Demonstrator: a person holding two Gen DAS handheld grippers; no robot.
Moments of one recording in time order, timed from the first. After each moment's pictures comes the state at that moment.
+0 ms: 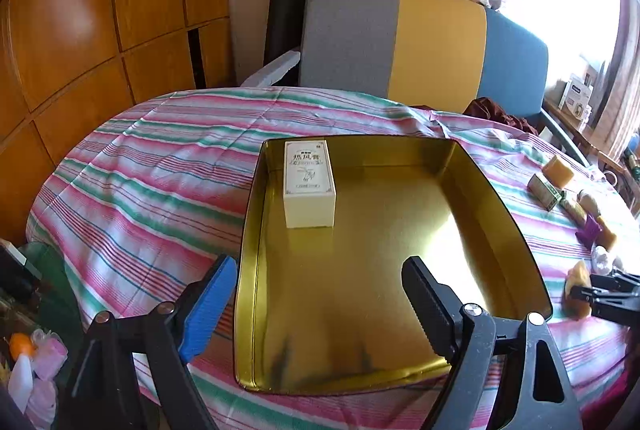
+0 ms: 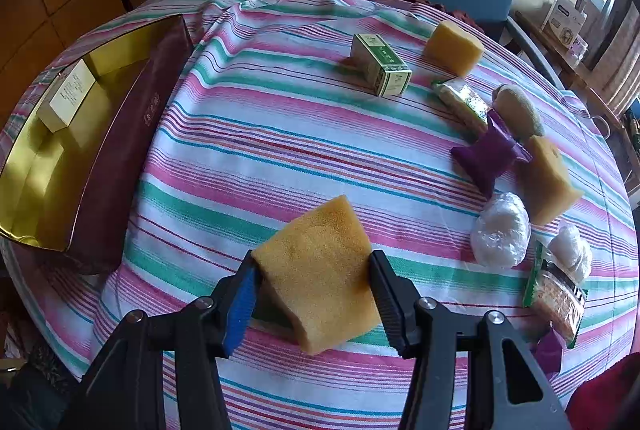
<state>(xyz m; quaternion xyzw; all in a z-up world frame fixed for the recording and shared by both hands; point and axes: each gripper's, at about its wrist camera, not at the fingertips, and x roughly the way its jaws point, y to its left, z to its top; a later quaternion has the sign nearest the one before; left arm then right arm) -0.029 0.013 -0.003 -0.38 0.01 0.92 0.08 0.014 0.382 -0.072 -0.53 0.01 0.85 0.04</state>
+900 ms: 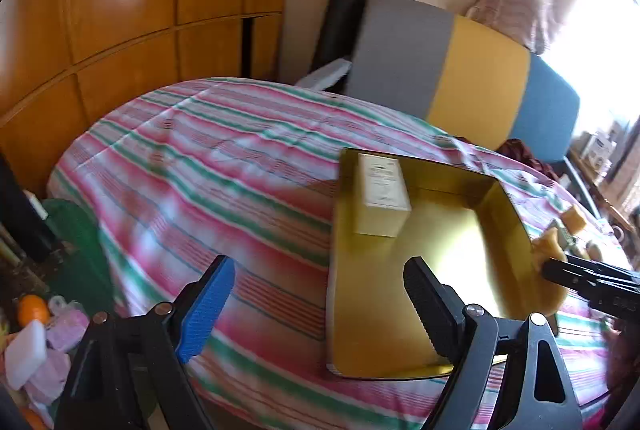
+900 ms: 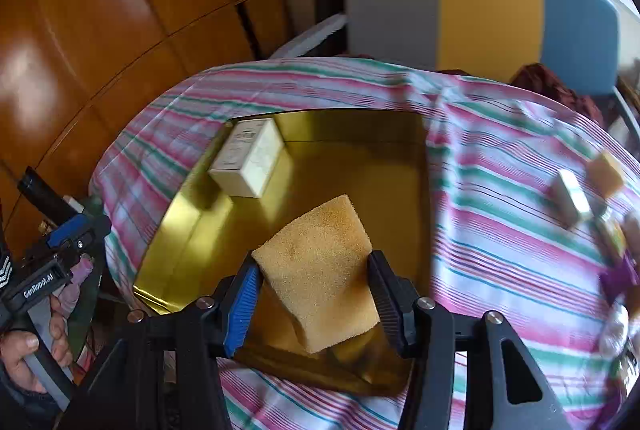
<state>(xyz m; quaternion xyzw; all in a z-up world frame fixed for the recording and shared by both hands) -0.022 -0.070 0.006 -0.37 -0.06 0.93 0.02 -0.047 0.184 -0.001 -0.46 0.04 0.87 -0.16</state>
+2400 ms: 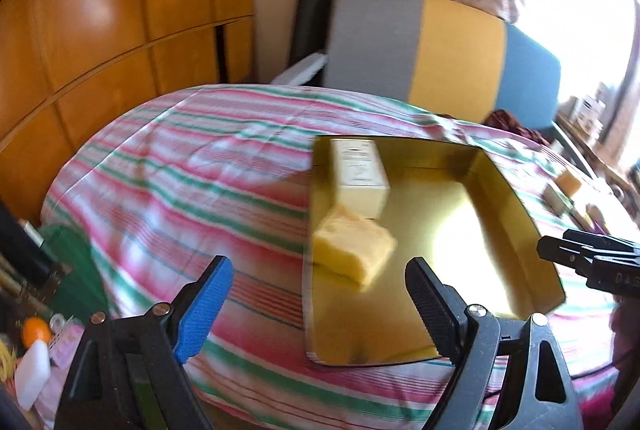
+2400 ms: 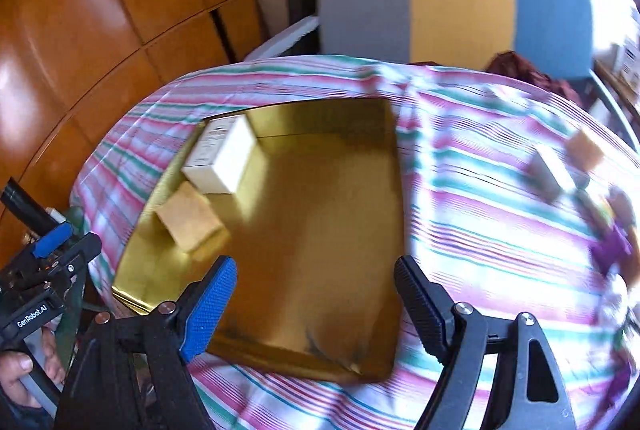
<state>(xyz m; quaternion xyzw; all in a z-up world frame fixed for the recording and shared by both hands) -0.013 -0.034 0.000 -0.37 0.00 0.93 0.07 -0.018 0.237 -0.013 -0.45 0.07 0.89 -0.08</state>
